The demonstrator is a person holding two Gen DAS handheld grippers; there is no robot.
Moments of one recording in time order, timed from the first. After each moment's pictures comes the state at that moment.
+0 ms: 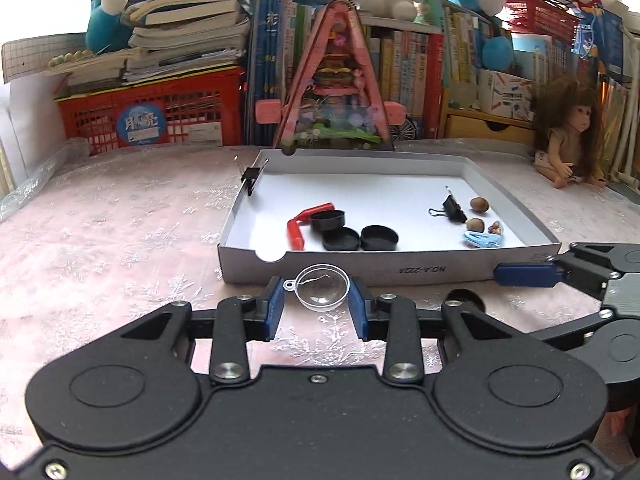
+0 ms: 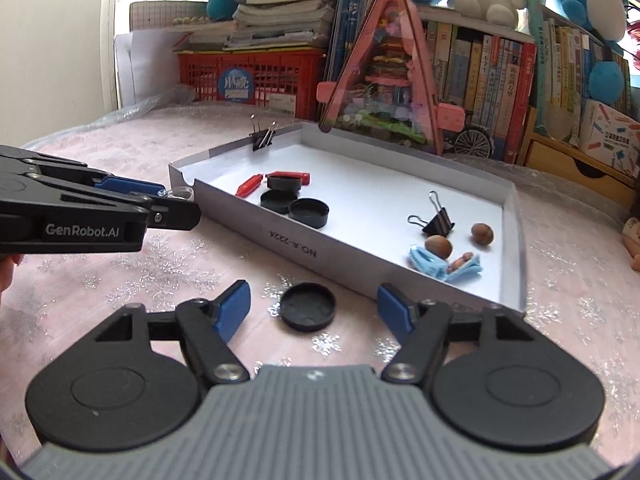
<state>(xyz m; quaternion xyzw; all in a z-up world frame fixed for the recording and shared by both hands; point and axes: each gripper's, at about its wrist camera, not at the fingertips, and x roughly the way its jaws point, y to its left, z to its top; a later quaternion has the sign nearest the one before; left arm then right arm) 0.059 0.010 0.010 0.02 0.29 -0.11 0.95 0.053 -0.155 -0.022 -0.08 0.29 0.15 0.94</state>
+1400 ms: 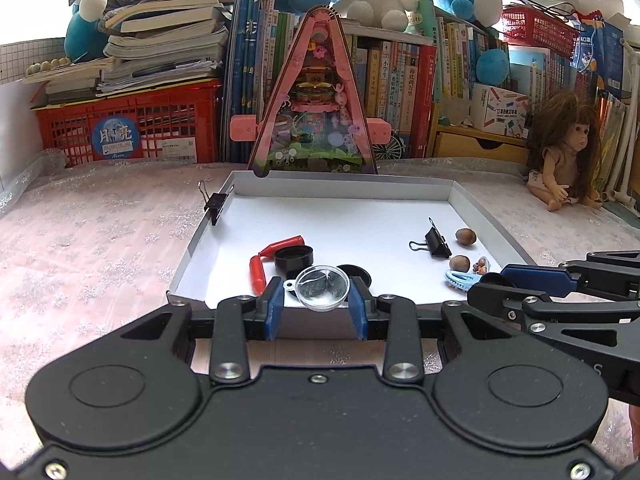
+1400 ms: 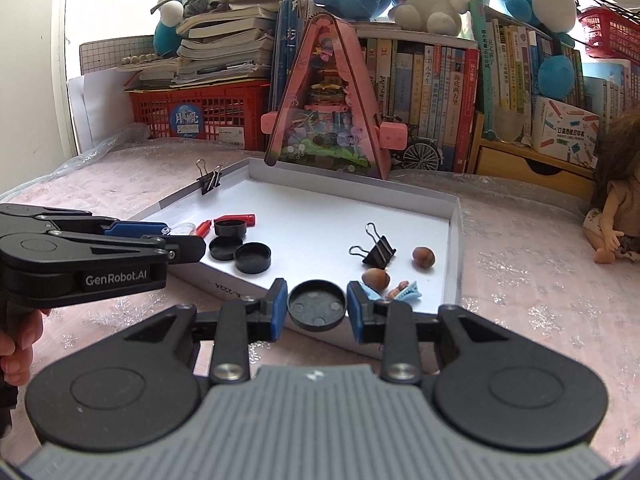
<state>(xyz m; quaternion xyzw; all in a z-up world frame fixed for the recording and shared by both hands) 0.089 -0.020 0.017 0.01 0.28 -0.12 0.95 0.061 -0.185 0.013 -0.03 0.27 0.09 0.96</state>
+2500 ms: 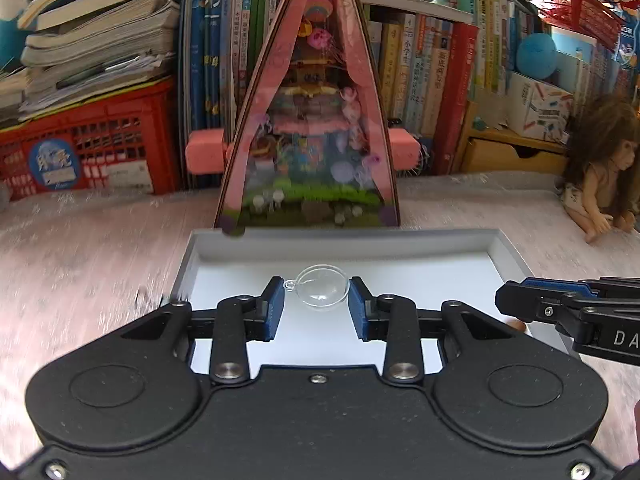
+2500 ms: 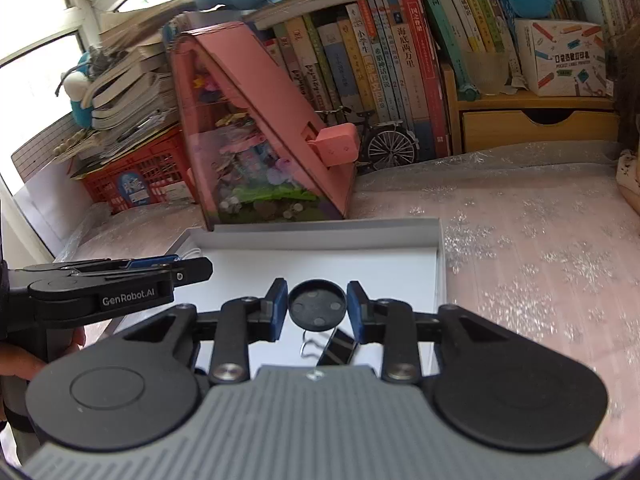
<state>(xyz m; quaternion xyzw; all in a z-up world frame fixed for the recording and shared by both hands) 0.266 -0.056 0.038 0.02 0.35 -0.13 0.93 0.198 -0.258 0.025 0.13 0.33 0.09 0.93</state>
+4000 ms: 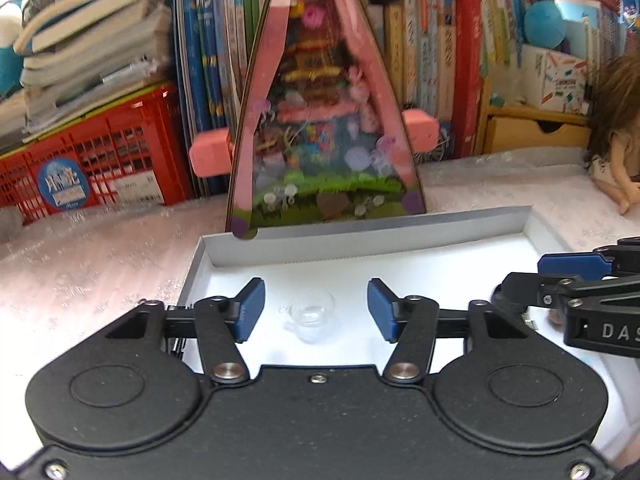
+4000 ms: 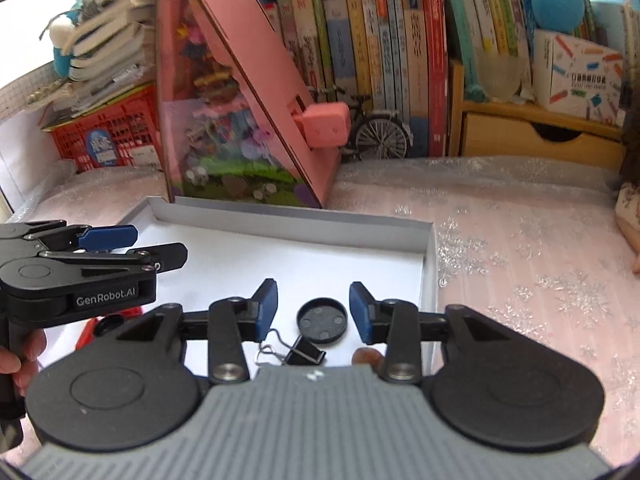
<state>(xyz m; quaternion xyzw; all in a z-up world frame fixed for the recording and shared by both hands) 0.263 -0.065 0.018 0.07 0.32 -0.11 0.94 0.211 -0.241 0.006 0.05 0.33 0.06 0.94</state>
